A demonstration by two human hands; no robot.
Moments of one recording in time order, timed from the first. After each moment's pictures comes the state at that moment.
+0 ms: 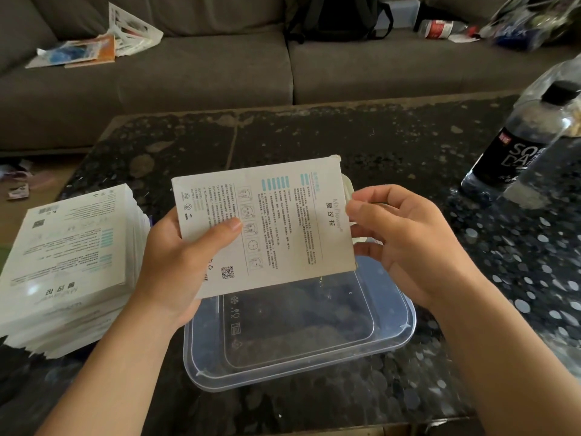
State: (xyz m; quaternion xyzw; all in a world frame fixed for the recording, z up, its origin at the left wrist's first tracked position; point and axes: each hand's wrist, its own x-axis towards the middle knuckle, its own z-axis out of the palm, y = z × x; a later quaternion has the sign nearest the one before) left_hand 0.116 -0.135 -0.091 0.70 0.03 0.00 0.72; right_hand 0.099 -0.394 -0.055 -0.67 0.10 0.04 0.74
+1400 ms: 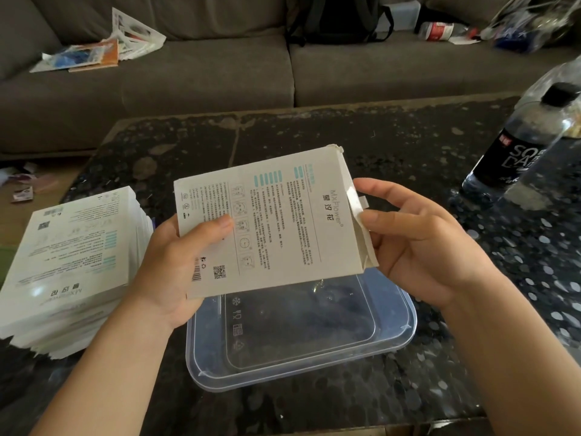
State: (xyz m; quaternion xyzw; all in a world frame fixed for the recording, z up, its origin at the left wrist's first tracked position) left_hand 0.120 -0.127 -0.090 0.64 0.04 -0.08 0.76; right_hand 0.099 -0.407 -0.052 -0.52 0.03 0.14 0.84
